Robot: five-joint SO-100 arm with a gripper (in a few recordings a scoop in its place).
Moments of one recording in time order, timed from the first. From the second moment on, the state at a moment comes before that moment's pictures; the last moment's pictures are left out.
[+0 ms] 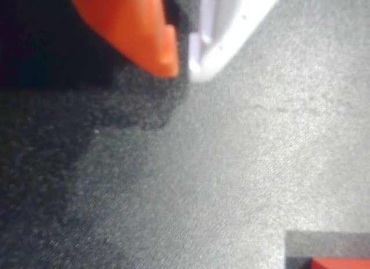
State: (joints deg) arm 5.0 182.8 169.5 76.6 86.5
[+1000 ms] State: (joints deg) arm -1.4 155.7 147.4 69.9 92.8
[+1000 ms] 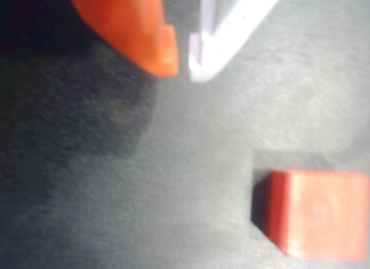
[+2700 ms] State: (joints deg) arm -19.9 109.8 130.8 51.0 112.9
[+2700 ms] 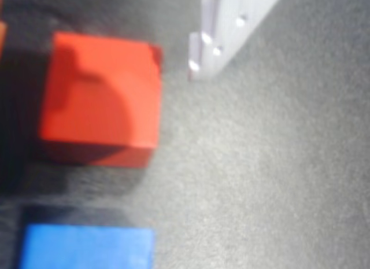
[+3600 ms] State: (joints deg) arm -20.4 98.9 131.7 41.0 113.4
